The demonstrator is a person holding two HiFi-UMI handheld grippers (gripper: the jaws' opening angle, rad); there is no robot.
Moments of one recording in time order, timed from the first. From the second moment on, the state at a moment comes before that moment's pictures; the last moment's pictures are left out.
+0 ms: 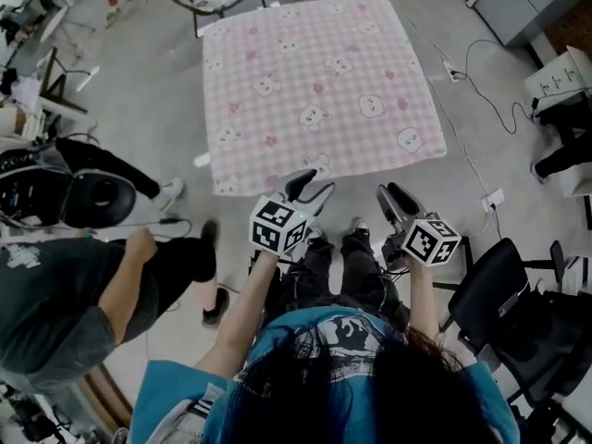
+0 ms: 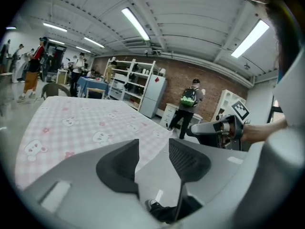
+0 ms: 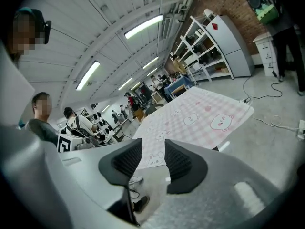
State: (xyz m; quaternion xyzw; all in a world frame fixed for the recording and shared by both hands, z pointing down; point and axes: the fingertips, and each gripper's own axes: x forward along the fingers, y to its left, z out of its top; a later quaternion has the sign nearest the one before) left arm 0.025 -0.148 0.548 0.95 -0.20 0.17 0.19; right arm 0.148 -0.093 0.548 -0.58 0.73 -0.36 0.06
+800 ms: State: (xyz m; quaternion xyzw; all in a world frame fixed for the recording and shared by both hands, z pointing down) left arm 0.142 -0.007 0.525 0.97 -0.03 0.17 0.15; right arm 0.207 0.047 0.519 -0.63 0.69 -0.33 0.10
